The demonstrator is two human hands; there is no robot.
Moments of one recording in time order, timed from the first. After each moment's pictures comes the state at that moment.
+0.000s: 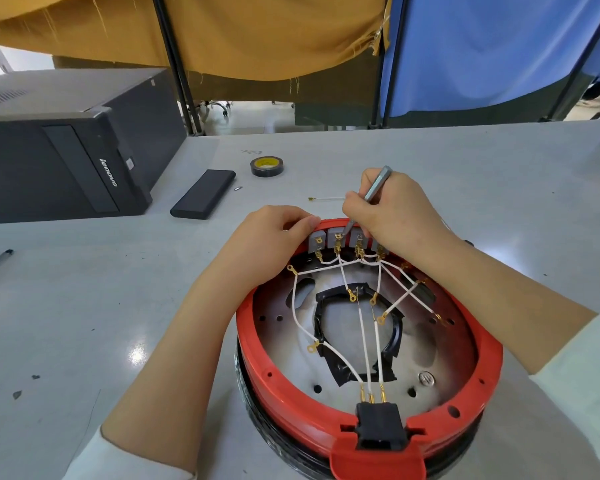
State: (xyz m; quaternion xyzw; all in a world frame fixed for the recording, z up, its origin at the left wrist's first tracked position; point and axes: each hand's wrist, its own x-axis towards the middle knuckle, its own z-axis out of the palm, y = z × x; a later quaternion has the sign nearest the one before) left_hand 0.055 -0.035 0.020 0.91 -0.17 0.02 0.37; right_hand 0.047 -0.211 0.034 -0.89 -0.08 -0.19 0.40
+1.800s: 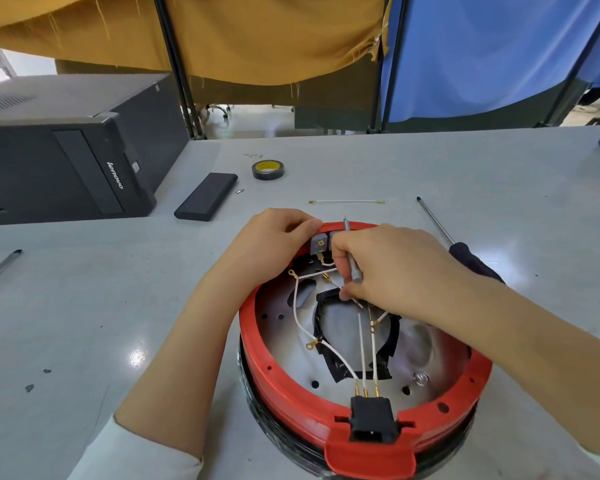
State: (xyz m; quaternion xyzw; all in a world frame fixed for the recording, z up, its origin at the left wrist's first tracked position) left_hand 0.055 -0.035 0.019 0.91 -0.17 0.01 0.39; right_hand -0.011 -0.197 0.043 -0.99 -0.15 -0.05 0.05
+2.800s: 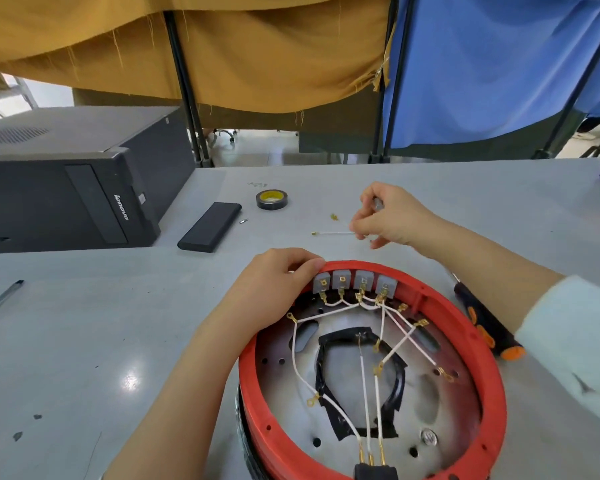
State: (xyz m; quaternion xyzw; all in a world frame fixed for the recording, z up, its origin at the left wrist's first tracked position) left_hand 0.055 -0.035 0.018 0.90 -0.16 -0.01 0.40; right_hand 0.102 -0.239 0.055 -0.87 -0.03 -0.01 0.50
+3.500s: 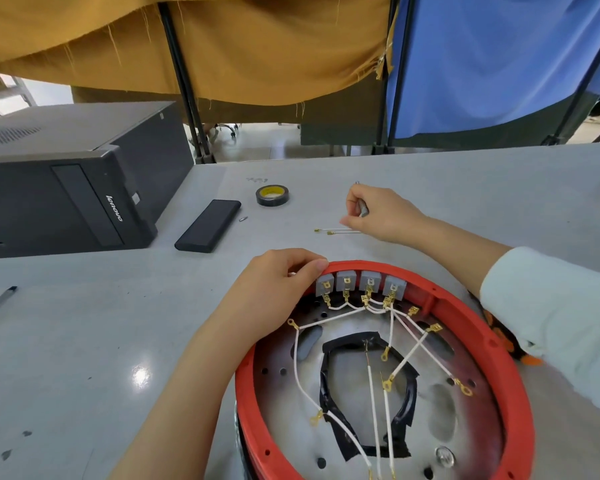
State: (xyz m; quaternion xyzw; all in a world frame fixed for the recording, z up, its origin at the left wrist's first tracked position) left_hand 0.057 -0.034 0.017 0.90 -0.15 -0.01 0.41; right_hand 0.164 -0.248 0.016 -0.96 -0.12 -0.08 0.24
